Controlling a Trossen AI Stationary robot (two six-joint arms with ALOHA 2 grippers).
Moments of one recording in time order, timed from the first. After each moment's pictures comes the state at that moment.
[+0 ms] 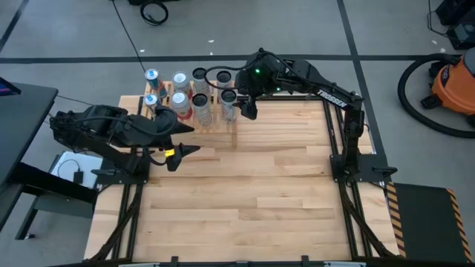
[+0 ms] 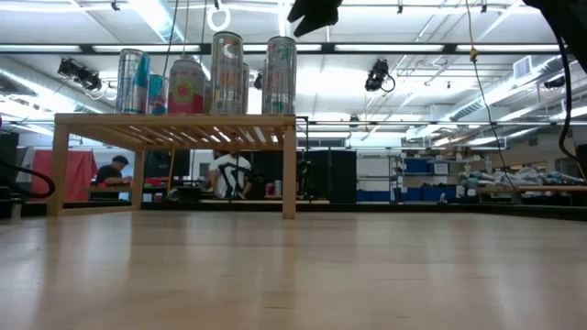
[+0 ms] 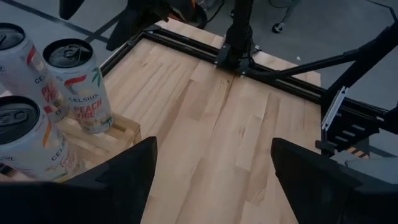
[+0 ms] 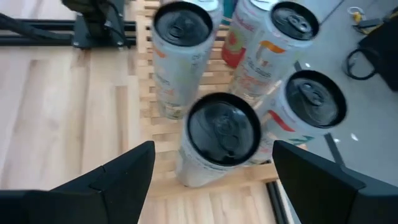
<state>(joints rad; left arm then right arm) -0.28 1.28 1.79 -1.11 -0.46 -0.52 -0.30 1.90 2.33 -1.13 -0.01 -0.21</state>
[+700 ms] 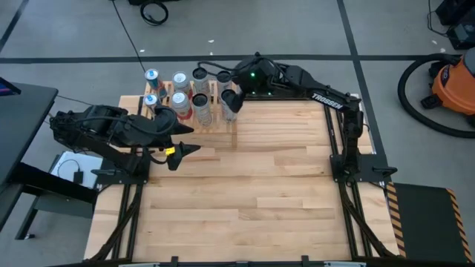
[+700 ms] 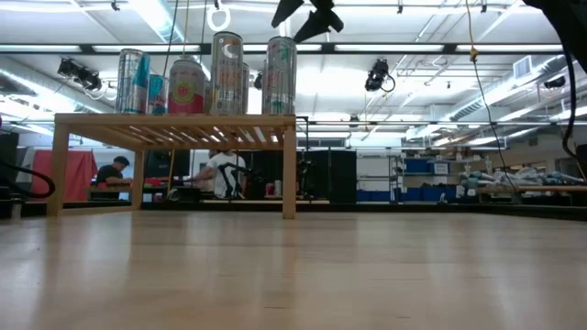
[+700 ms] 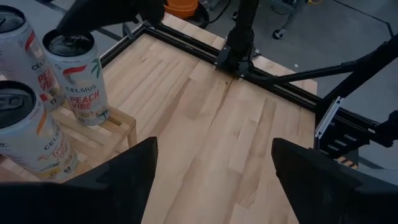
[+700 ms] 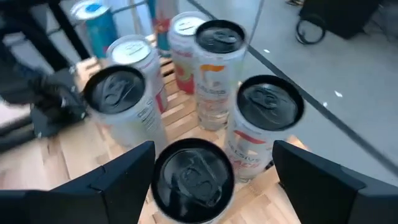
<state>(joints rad) -0.28 1.28 1.79 -1.11 -0.45 -0.60 -0.28 1.91 2.26 -0.95 0.21 0.19</state>
